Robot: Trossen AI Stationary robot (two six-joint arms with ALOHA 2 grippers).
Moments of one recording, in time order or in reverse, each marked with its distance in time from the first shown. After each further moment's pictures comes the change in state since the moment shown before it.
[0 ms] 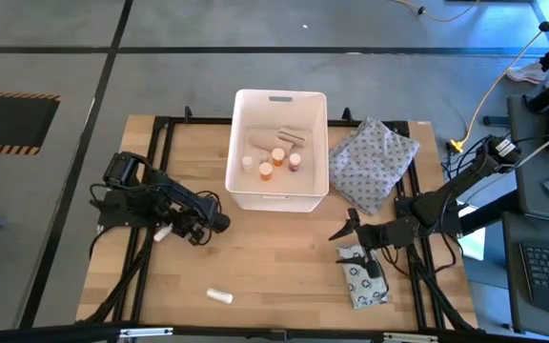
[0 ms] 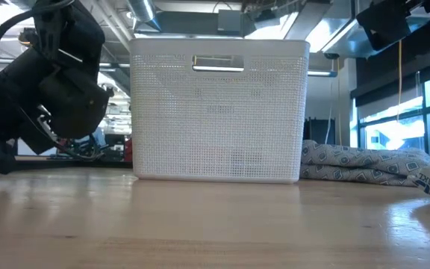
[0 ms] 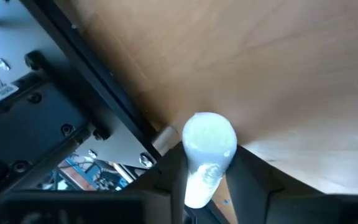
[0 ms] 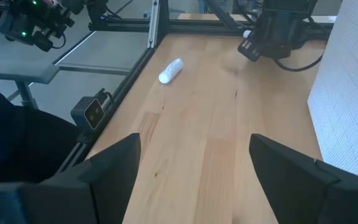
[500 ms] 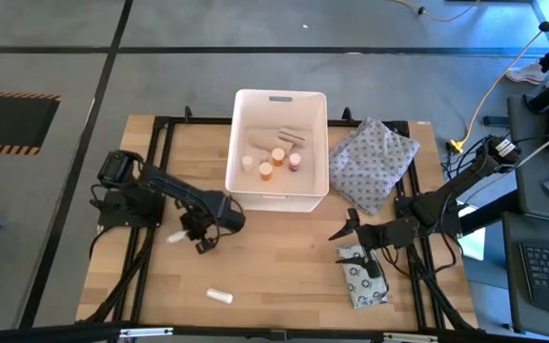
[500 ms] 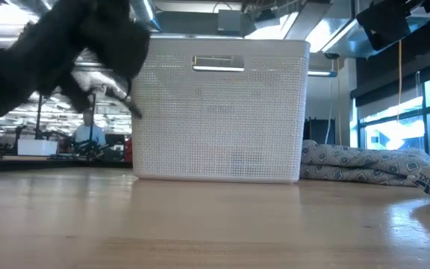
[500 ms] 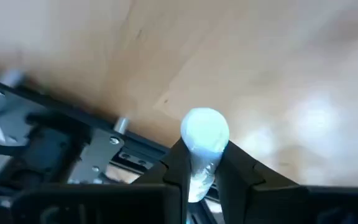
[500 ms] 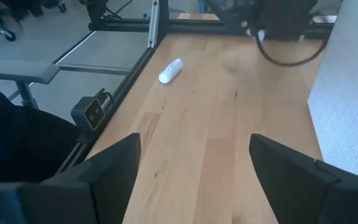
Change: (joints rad) left arm -0.002 -0.056 0.316 -0.193 0.045 0.443; right arm 0.000 0.000 0.000 0.000 0.000 0.001
